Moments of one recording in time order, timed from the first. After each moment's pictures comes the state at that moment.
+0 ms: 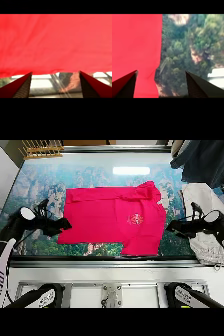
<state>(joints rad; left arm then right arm) 0.10 -1.20 0.84 1.17 -1.10 -1.55 -0.32 -1.20 0.80 -1.17 1.08 1.49</state>
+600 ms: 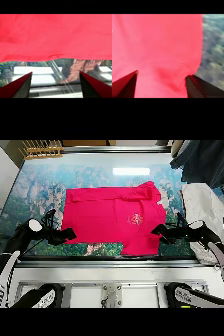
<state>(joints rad) 0.04 -1.12 0.70 1.18 -1.06 -1.57 -0.23 -1.34 0.66 -0.83 0.92 1.39</state>
